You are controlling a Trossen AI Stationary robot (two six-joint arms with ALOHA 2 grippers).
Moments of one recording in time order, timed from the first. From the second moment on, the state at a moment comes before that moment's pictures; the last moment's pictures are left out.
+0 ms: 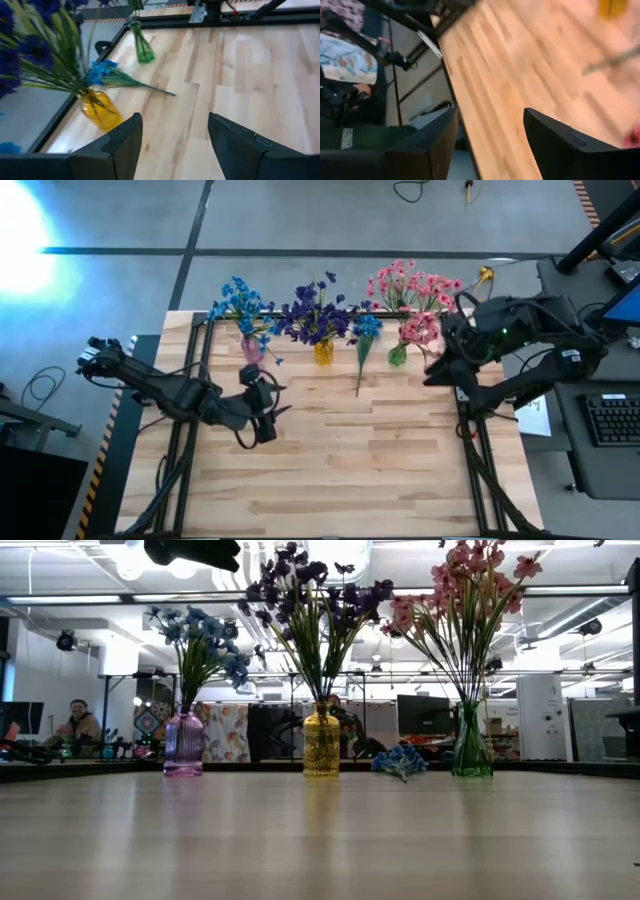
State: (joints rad) left arm -0.40 1.18 1.02 -0.49 -0.69 -0.26; right arm 0.03 1.18 1.84 -1.35 -0.20 0.72
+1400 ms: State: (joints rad) left arm -0.36 2.13 1.02 0.85 -0.96 -0.23; right arm 0.65 1.00 1.04 -0.93 0.04 0.83
